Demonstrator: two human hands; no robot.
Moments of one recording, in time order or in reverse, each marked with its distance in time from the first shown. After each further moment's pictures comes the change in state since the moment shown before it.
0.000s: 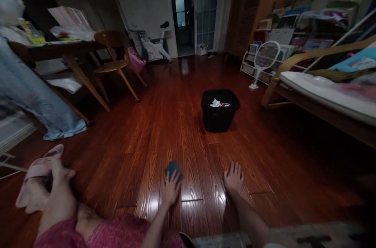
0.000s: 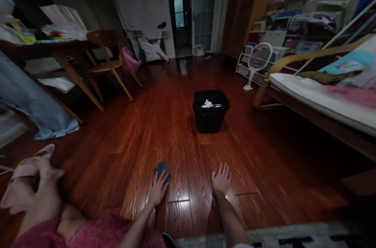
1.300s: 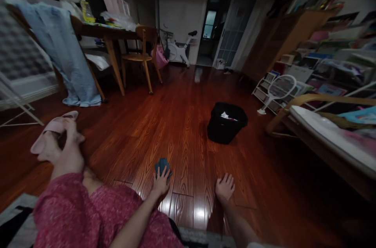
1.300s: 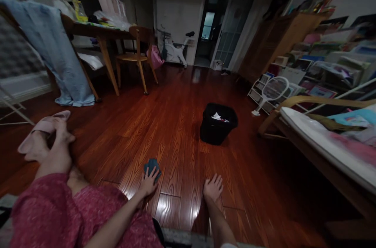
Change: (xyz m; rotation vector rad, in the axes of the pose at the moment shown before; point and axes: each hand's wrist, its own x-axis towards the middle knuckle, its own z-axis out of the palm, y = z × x) left_hand -0.027 0.000 -0.022 -0.032 -0.197 -0.156; right_hand 0.001 0.004 -0.002 0.025 0.058 -0.018
